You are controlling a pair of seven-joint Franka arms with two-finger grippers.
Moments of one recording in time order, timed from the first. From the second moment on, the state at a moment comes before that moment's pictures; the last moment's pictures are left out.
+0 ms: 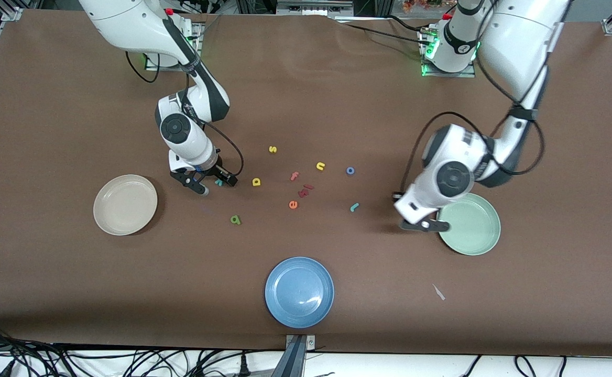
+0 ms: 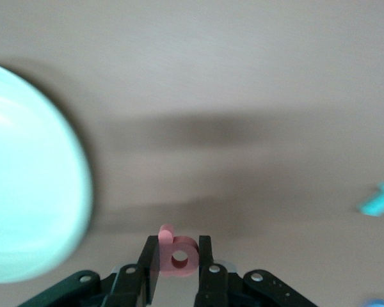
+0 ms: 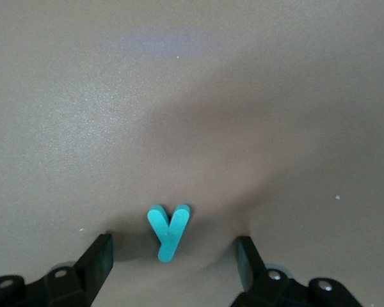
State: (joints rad) left arm -0.13 0.58 -0.17 -1.71 0.13 2.12 -0.26; right arm 0.41 0.47 0.04 -2.19 0.06 2.68 0.94
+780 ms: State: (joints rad) left arm 0.09 0.67 -0.17 -1.72 0.23 2.16 -0.02; right arm 0.41 0.46 0.04 -2.18 0.06 2.69 0.93
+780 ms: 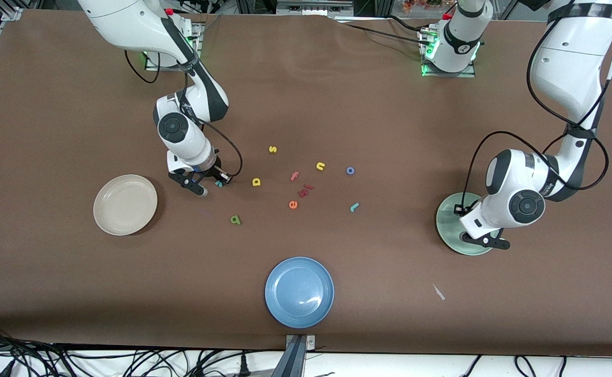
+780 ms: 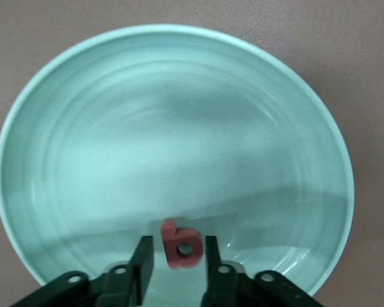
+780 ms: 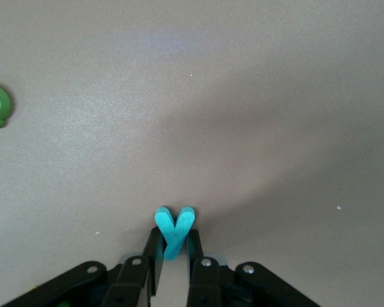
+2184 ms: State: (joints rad) left arm -0.15 0.75 -0.40 -1.56 0.23 2.19 0.15; right arm 0.35 0.39 -0.32 -2.05 0.05 2.30 0.03
